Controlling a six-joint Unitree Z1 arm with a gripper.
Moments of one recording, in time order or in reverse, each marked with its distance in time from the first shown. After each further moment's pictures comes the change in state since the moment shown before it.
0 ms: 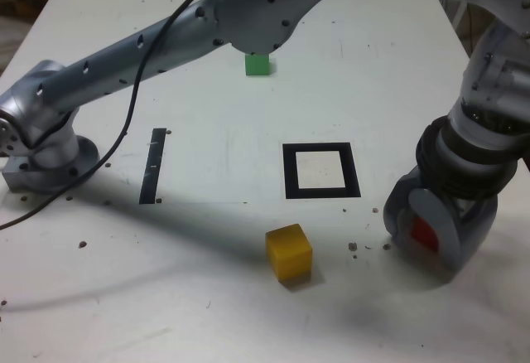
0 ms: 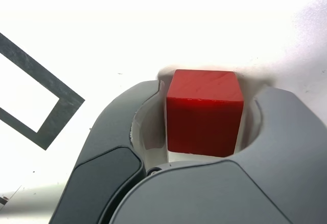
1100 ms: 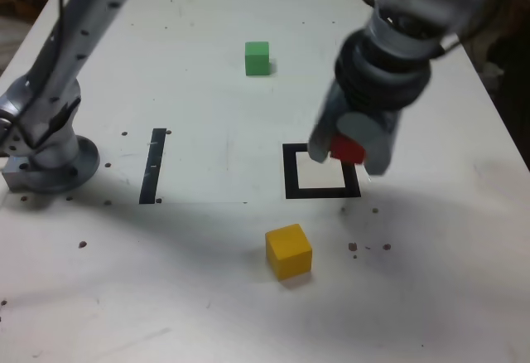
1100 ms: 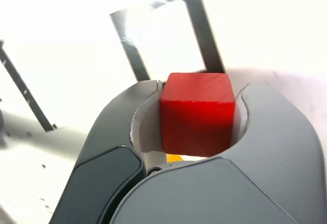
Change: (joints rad) arm 0.073 -0.380 0.534 -0.071 0.061 -0.449
